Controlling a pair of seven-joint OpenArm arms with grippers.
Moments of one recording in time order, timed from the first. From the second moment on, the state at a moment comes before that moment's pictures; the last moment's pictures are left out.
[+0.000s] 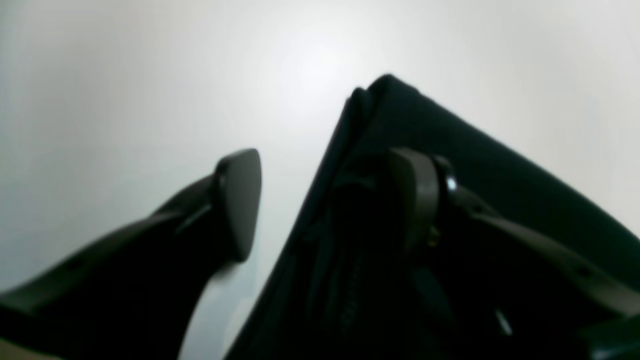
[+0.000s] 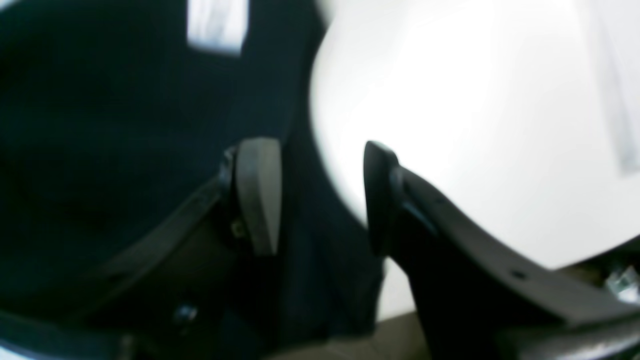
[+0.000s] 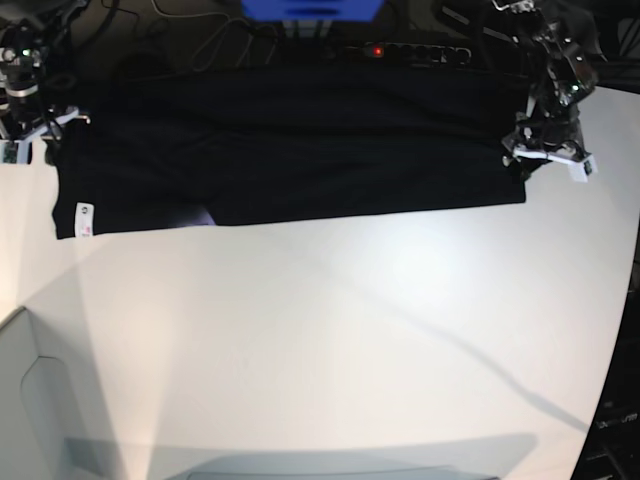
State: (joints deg) left arm 19.9 -8.8 -37.6 94.1 -33.9 -9.2 43.0; right arm -22.9 2.7 52.1 103.8 5.6 38.9 -29.6
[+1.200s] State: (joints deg) left arm 20.1 -8.8 -37.7 94.1 -34.0 -9.2 43.1; right arm -27.9 5.3 24.6 101.3 5.4 38.9 -29.5
